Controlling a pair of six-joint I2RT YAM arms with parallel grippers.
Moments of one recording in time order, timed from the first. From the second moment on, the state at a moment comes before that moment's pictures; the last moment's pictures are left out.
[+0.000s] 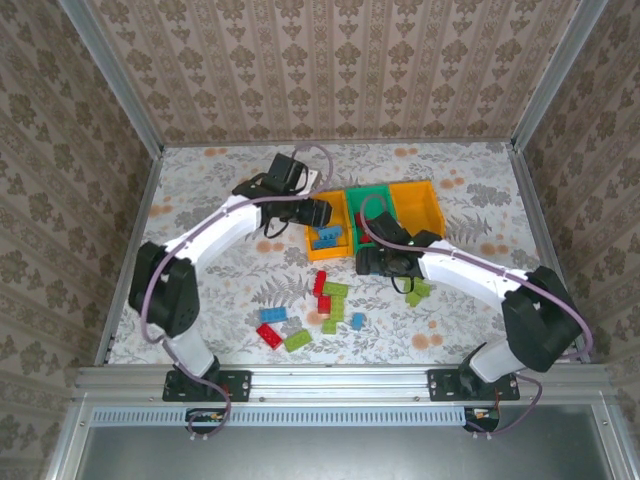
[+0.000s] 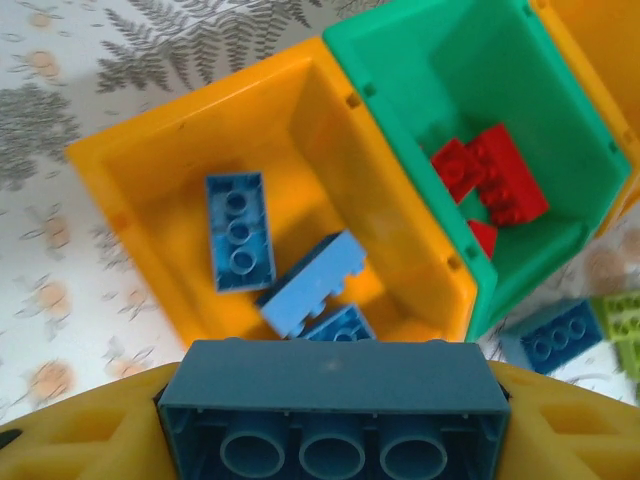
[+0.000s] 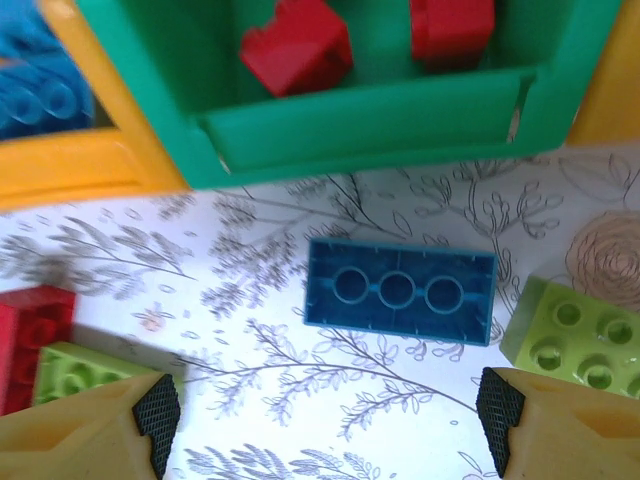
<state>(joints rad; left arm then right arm) -0.59 1.75 1.42 -0.58 0.22 -0.24 0.63 1.51 0.95 -0.60 0.14 0.64</state>
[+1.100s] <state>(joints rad) -0.59 1.70 1.38 -0.50 0.26 -0.38 0.62 1.76 1.07 -0.63 0.21 0.62</state>
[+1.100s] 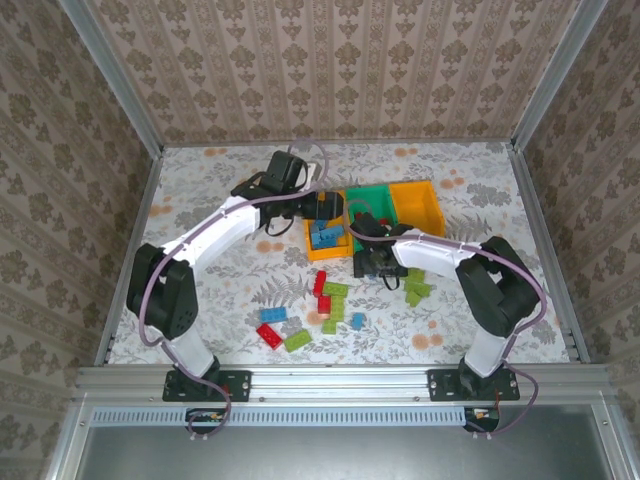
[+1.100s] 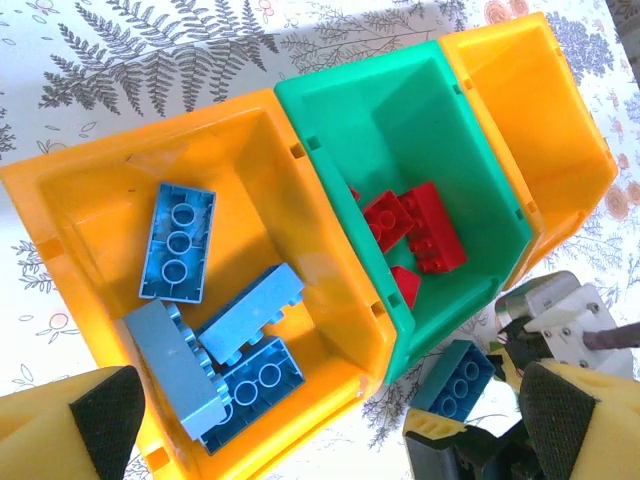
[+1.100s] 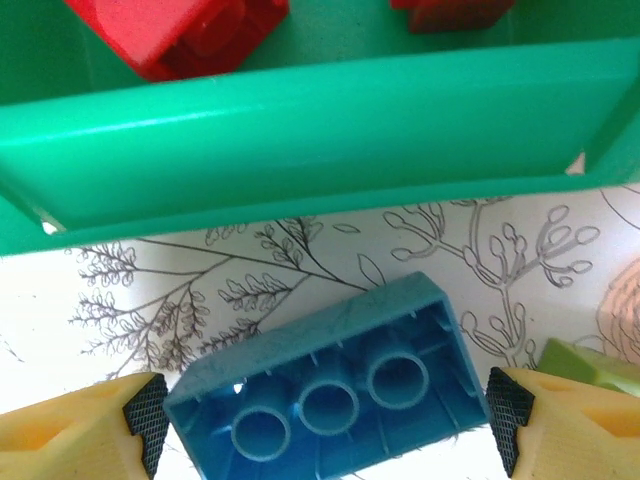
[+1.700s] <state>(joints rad) -0.58 1.61 1.21 -0.48 0.24 -0.39 0.62 1.79 1.08 -0.60 0.22 0.58</state>
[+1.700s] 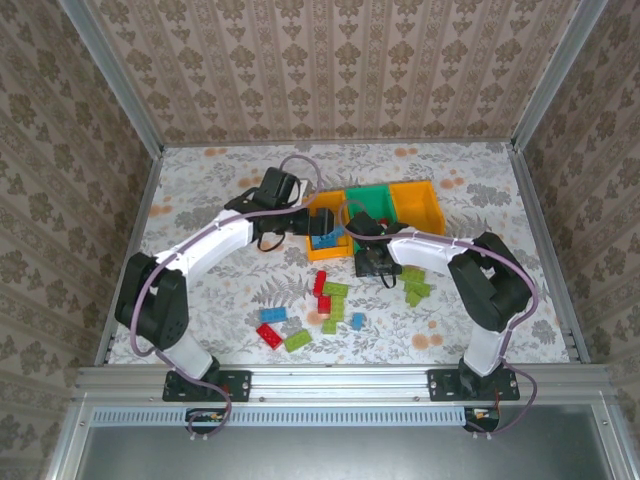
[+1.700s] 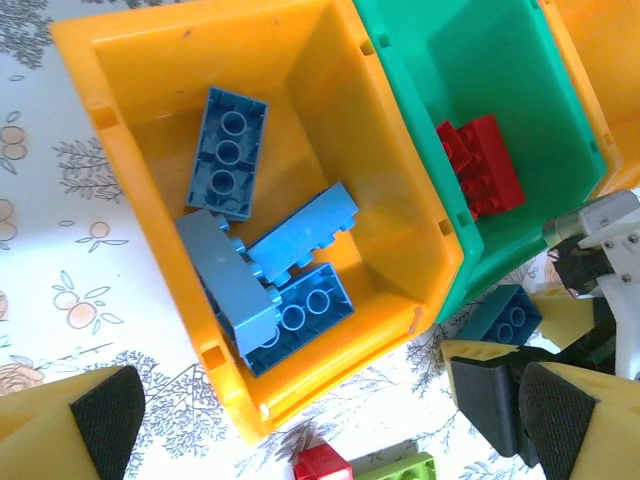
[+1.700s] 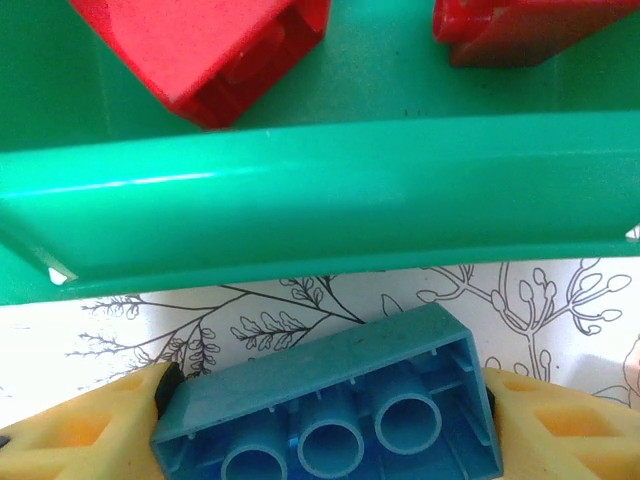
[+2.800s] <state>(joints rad) -0.52 1.35 0.88 -0.50 0.13 -0.44 0.66 1.99 1.58 -0.61 0.12 0.52</state>
